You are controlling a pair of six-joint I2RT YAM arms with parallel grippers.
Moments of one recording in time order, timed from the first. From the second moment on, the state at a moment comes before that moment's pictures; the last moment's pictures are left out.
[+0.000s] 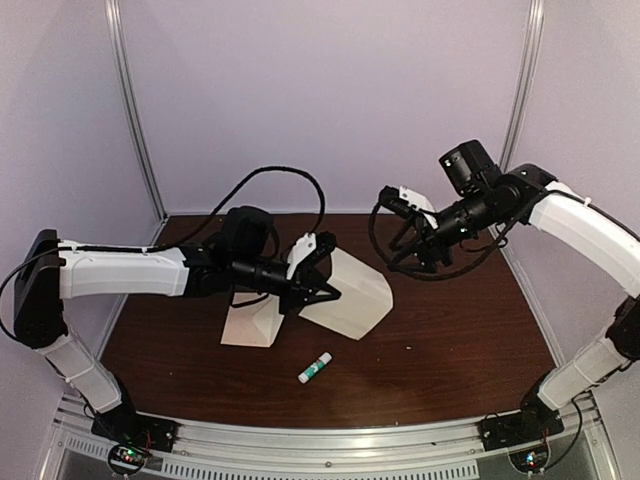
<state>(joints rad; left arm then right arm) -0.88 1.60 1.07 0.05 0.62 0.20 0.59 1.43 1.48 -0.92 -0.59 -0.51</state>
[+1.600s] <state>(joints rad) -0.88 1.58 1.11 0.01 0.58 0.20 0.79 1.59 1.45 -0.86 -0.43 -0.52</state>
